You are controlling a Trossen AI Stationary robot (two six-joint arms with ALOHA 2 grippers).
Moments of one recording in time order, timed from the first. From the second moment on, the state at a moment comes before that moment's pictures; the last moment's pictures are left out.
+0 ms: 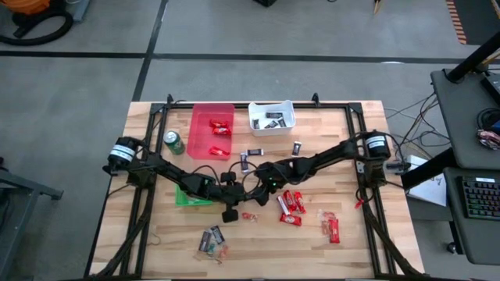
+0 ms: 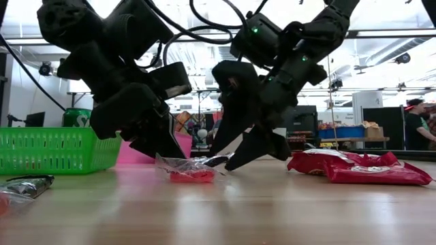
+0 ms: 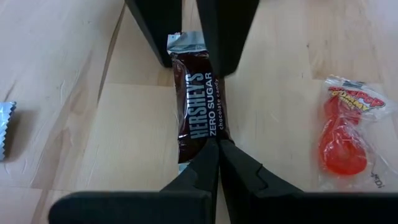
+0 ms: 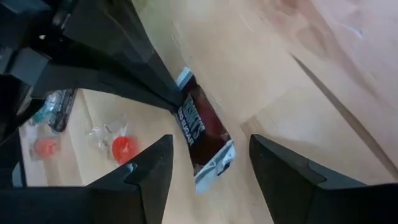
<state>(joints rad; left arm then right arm) -0.26 1.81 0.76 0.20 -0.20 -0.27 0.04 1.93 1.01 0.11 -0.22 0.80</state>
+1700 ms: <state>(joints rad) -0.24 1.22 0.77 -0.03 -0.35 -0.02 -0.07 1.69 1.04 -0.08 -0.21 0.42</state>
